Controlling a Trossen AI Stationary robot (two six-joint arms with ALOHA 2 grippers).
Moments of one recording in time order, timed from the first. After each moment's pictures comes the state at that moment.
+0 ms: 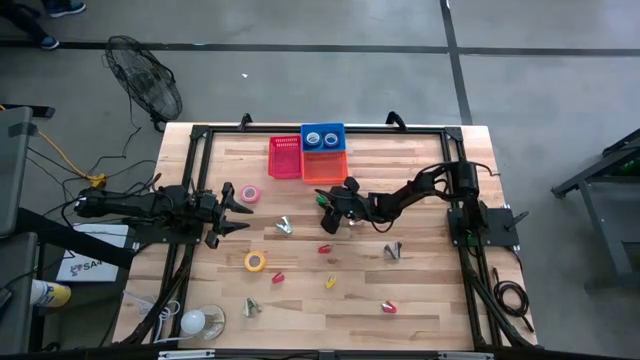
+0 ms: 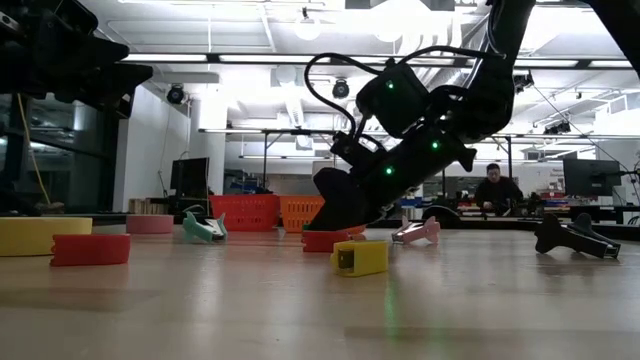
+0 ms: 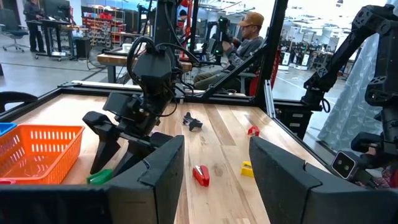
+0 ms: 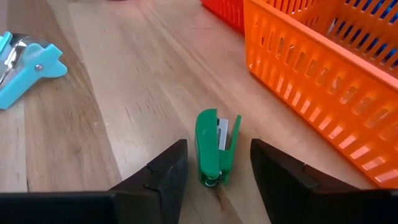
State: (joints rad) left arm -0.12 0.02 0.03 0.05 0.02 -0.11; right arm -0.07 2.04 0.85 0.63 0.36 0.26
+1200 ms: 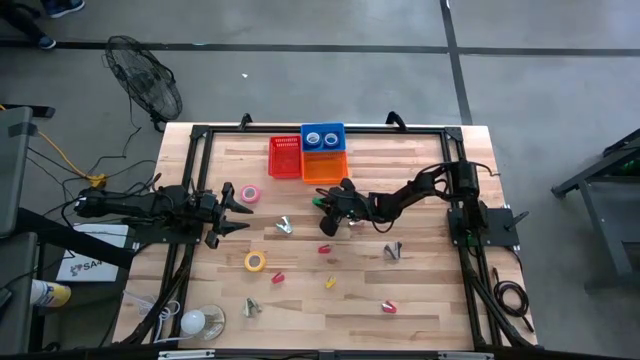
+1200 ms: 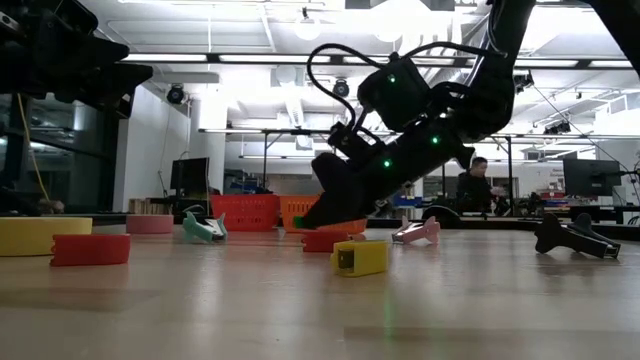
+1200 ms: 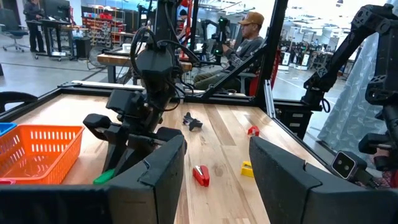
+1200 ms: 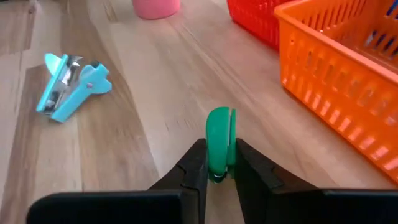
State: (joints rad) left arm -0.12 0.02 0.03 0.05 0.02 -0.11; right arm -0.07 2.04 0.85 0.69 0.27 0.27
